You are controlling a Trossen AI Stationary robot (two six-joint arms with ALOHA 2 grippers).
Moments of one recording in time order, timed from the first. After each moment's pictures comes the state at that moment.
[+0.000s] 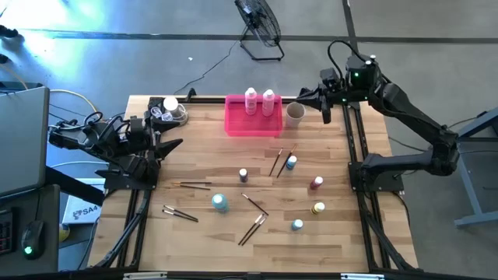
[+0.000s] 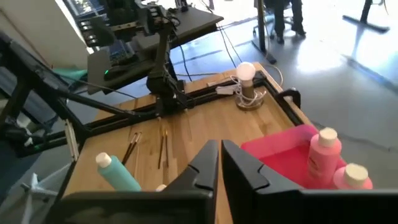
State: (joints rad) left arm -0.33 0.41 0.74 -0.24 -0.65 -0.14; right arm -0.65 1.10 1.30 -0.54 -0.57 0.06
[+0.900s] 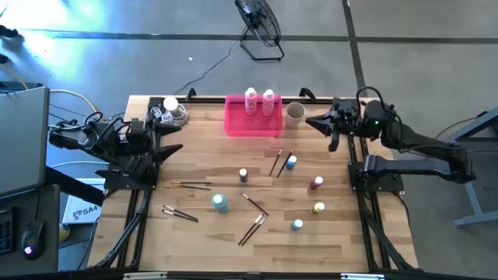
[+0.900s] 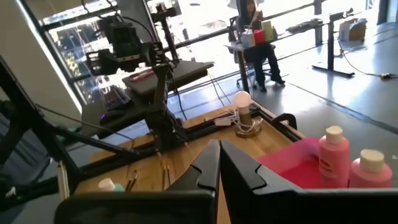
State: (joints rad) left arm -0.33 0.41 0.74 -0.24 -0.54 -0.14; right arm -0.33 0.70 0.75 -0.09 -0.13 0.29
